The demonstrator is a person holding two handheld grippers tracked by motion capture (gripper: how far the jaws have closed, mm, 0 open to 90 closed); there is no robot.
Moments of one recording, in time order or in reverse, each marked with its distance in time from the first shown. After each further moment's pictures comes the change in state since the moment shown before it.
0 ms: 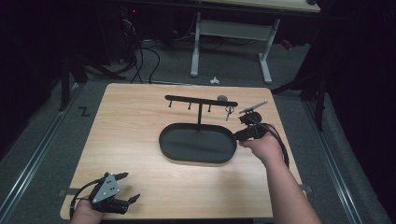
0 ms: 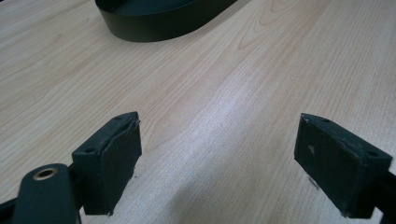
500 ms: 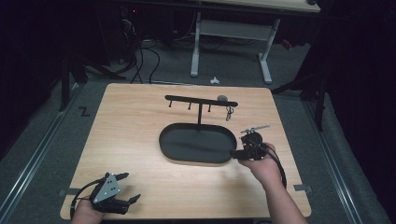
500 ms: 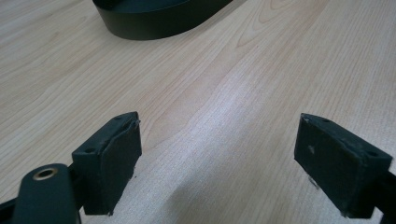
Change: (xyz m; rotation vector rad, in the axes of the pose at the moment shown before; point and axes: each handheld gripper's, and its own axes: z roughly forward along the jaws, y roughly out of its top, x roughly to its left) left arm -0.001 0.000 0.002 0.011 -0.003 0.005; right arm 0.006 -0.063 0.028 -0.100 0.016 0.013
